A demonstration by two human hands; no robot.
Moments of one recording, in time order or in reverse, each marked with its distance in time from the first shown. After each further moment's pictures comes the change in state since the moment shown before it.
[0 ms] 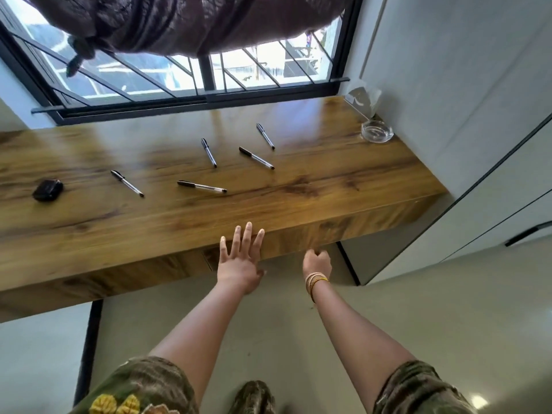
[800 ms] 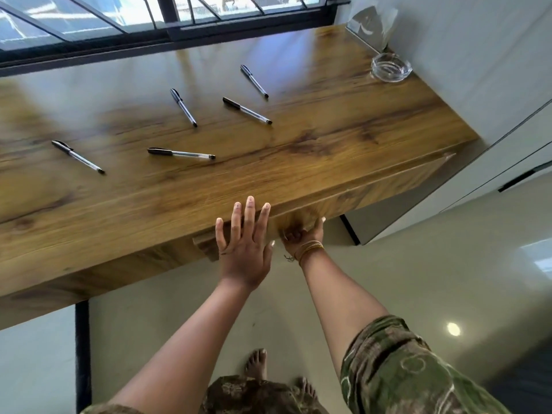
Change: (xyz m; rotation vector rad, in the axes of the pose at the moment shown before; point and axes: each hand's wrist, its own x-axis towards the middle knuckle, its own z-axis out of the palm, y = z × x) left_hand 0.020 -0.019 0.069 0.044 0.575 0.109; right_hand 0.052 0.032 0.083 1.197 -0.323 0.611
